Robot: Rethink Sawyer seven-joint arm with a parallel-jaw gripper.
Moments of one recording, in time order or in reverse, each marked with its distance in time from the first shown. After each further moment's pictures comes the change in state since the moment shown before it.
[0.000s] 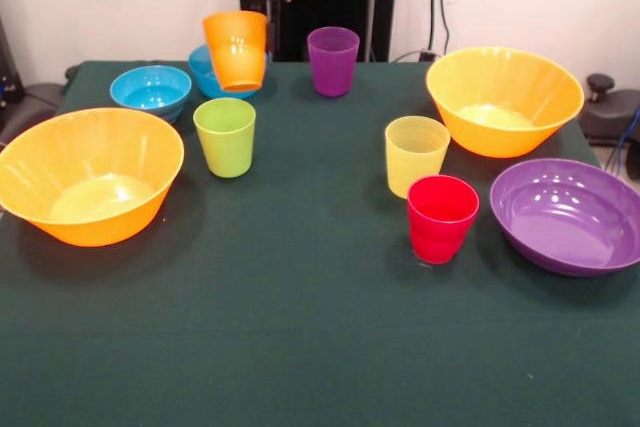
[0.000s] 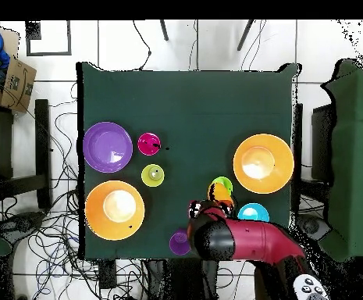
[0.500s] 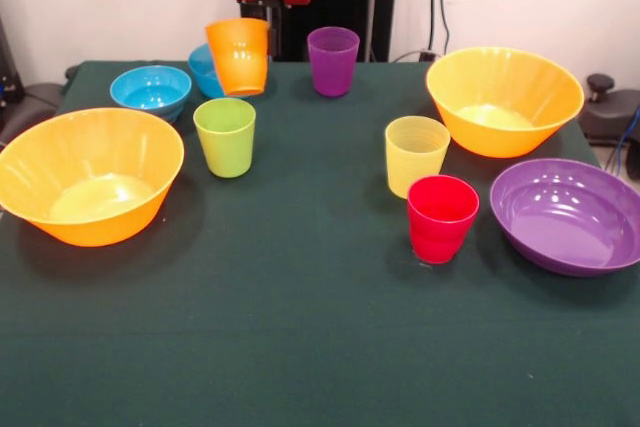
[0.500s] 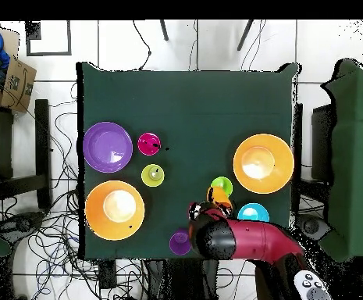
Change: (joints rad) arm -0.011 0.043 0.001 0.000 0.000 0.000 0.000
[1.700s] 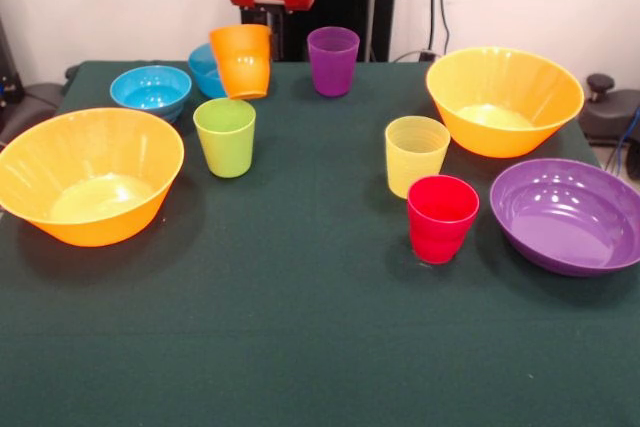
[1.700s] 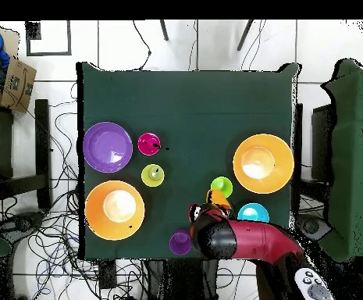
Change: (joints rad) arm -0.012 0.026 0.000 -0.001 0.000 0.000 0.000
